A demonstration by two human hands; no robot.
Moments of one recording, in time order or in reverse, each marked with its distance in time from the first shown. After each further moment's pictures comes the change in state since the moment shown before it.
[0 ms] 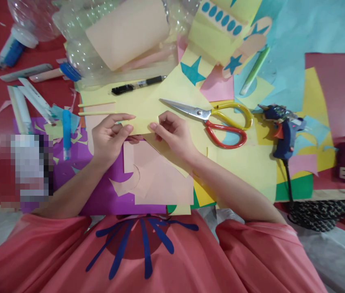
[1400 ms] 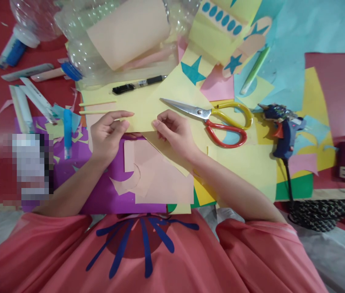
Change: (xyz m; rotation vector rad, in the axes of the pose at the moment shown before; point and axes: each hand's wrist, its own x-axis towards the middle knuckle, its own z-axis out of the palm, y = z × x) left_hand 0.006 -0.005 -0.004 -0.010 0.003 0.170; right_hand 0.003 0.000 -0.003 -0.061 -0.025 -0.041
